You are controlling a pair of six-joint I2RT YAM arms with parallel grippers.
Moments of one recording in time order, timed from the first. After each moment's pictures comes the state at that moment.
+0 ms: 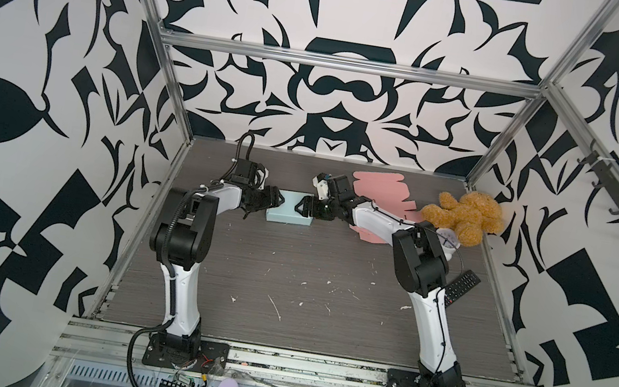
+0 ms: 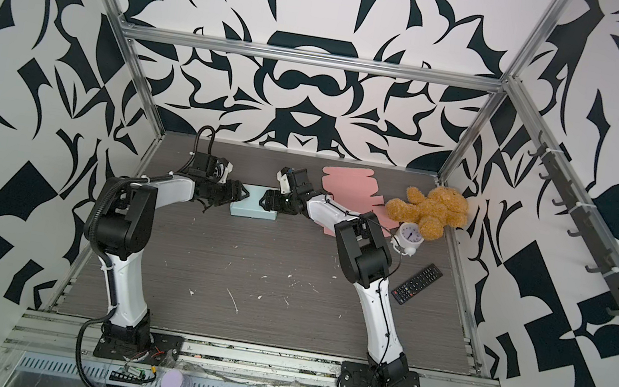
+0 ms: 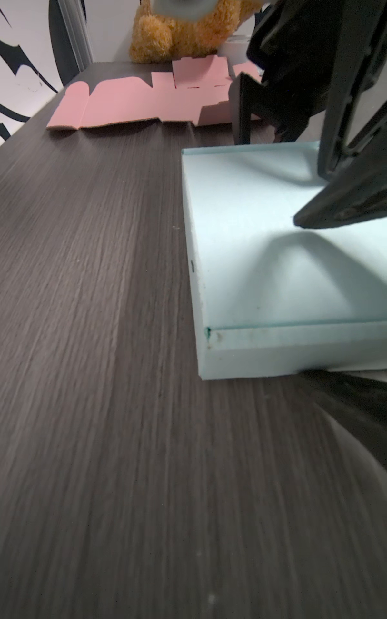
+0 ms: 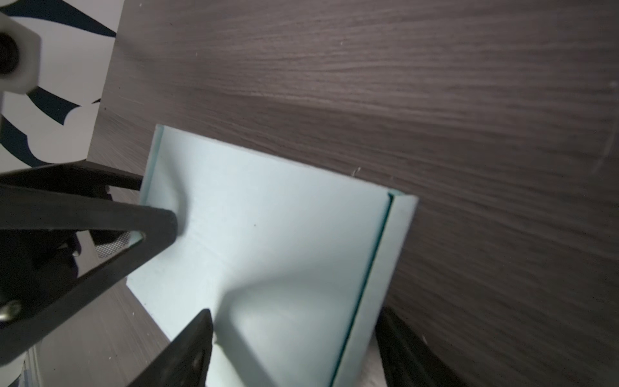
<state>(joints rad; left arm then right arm) -0.15 2.03 1.29 -0.17 0.47 -0.40 0.57 2.35 1.78 -0.23 -0.40 0.46</state>
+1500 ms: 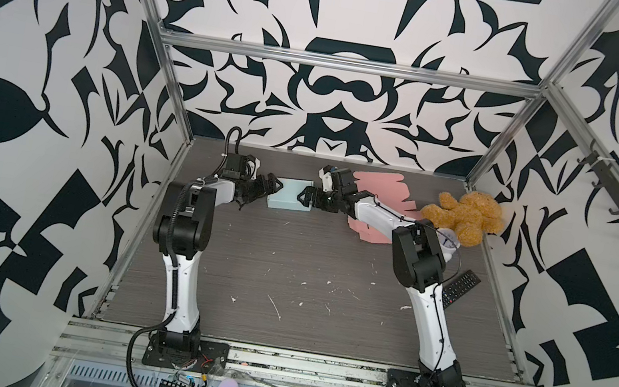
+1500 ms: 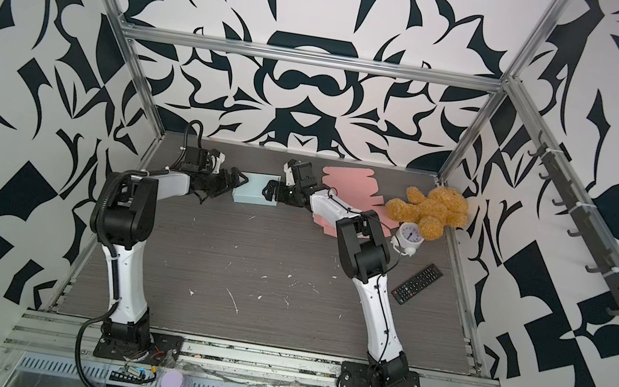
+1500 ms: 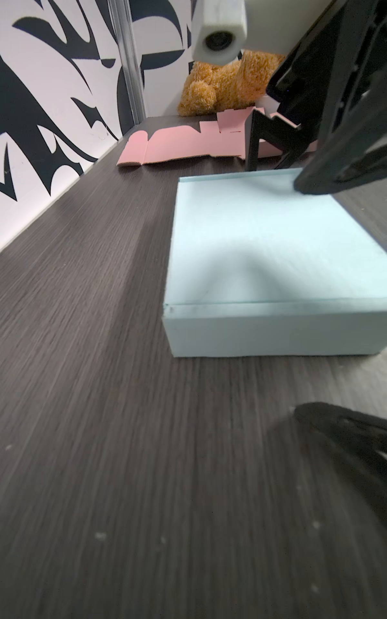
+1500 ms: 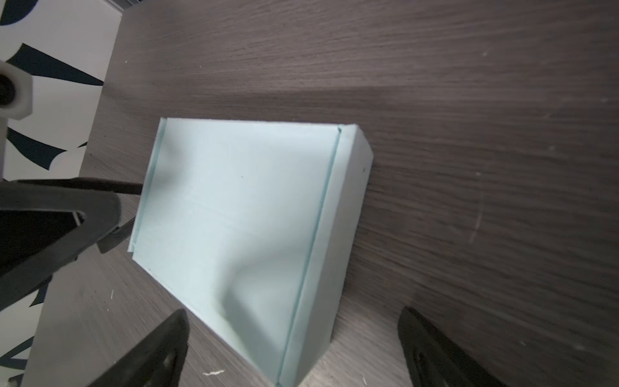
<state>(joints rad) -0.07 2.07 1.33 -0.06 0.56 -0.49 0.53 2.35 1.83 -0.25 -0.33 0.46</state>
